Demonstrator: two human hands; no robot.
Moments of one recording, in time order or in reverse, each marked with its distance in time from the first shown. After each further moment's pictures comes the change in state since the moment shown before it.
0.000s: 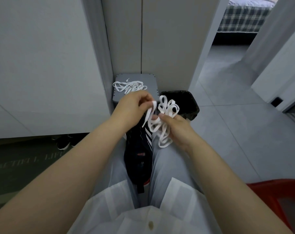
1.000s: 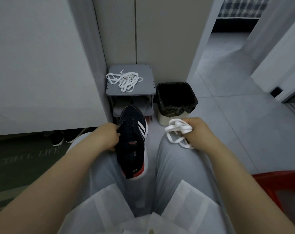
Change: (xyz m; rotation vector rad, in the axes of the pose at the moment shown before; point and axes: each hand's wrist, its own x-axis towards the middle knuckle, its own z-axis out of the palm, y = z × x) left_hand -0.029 -0.080 0.018 0.435 -0.520 -0.572; right_hand -0.011 0.012 -0.062 -0.632 0.096 0.002
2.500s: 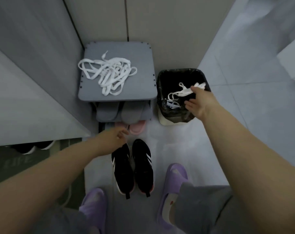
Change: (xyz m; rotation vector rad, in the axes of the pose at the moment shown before) left_hand 0.209 0.002 0.033 -0.332 -0.200 0.129; right_hand 0.286 0.052 -0.022 0.833 0.323 0.564
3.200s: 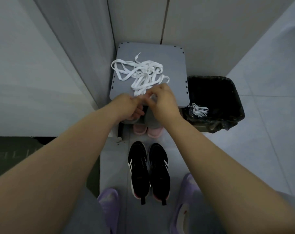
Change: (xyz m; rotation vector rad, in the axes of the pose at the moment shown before) left_hand 0.020 0.018 -0.090 -0.478 0.198 -0.148; right_hand -0.024 0.079 0.151 -1.024 -0.270 -0.944
